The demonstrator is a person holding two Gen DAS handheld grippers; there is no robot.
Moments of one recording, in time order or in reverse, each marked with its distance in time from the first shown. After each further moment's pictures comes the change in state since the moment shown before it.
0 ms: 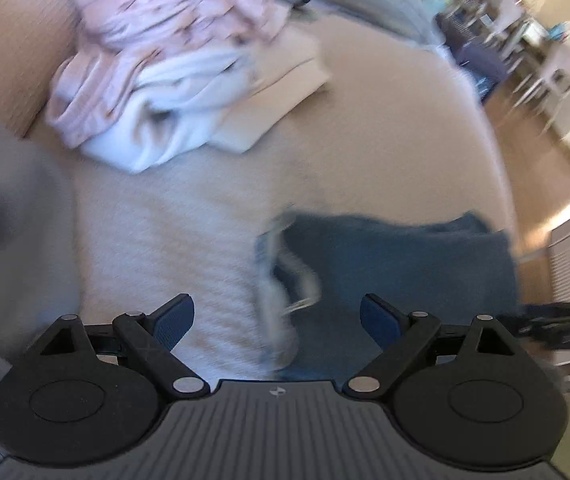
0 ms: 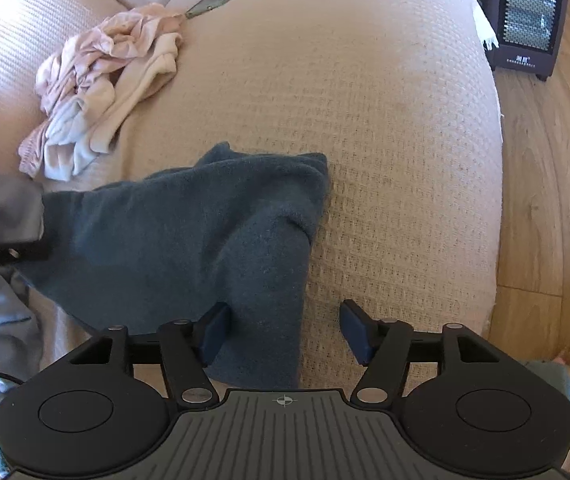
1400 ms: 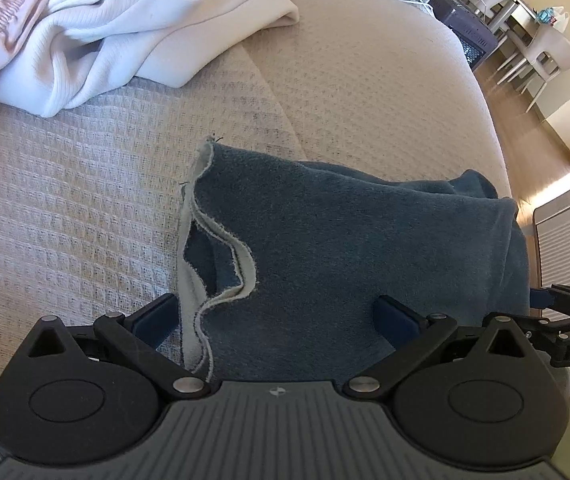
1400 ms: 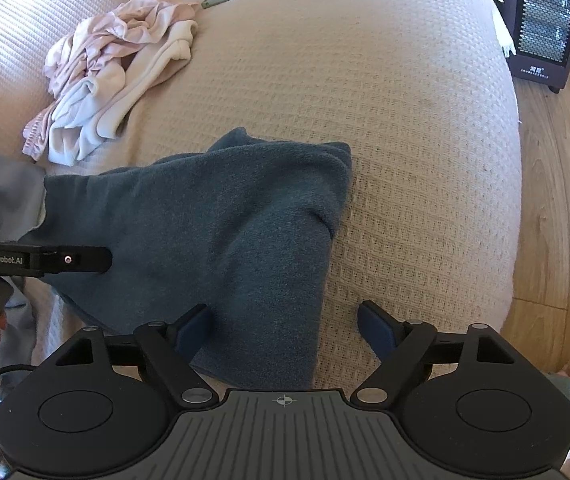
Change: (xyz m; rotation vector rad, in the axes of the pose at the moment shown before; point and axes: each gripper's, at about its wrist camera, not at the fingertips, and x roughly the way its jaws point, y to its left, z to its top) left arm 0.074 -0.012 -0.014 -0.007 0.119 -0.043; right arm 0.010 0.001 -0.005 -0.044 -0.004 0.018
